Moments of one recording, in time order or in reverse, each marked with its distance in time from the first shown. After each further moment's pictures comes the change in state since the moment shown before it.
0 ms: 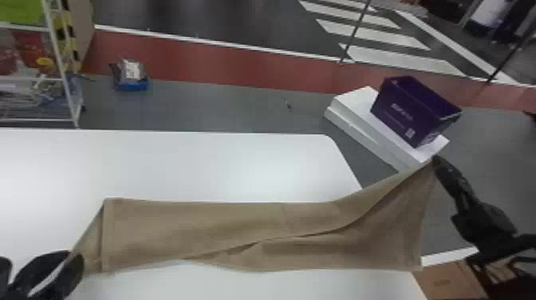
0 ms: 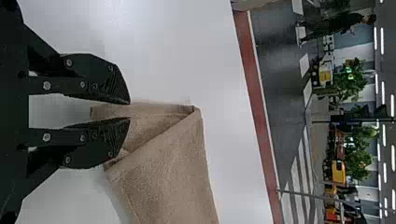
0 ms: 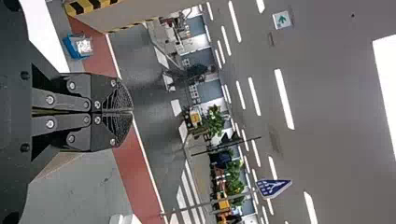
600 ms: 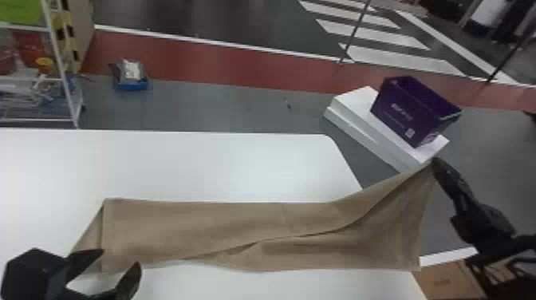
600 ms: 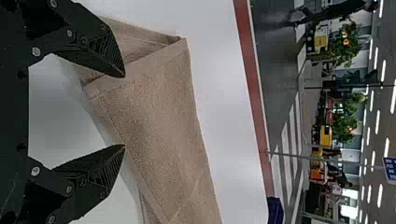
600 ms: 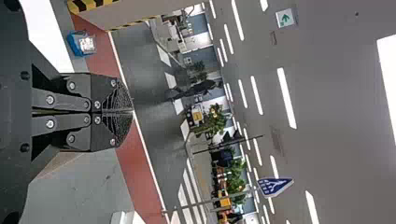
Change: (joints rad) left arm -0.048 -0.003 -0.124 0.042 0.001 -0.017 -0.015; right arm 0.003 0.000 0.001 0.006 0.012 -0.007 0.001
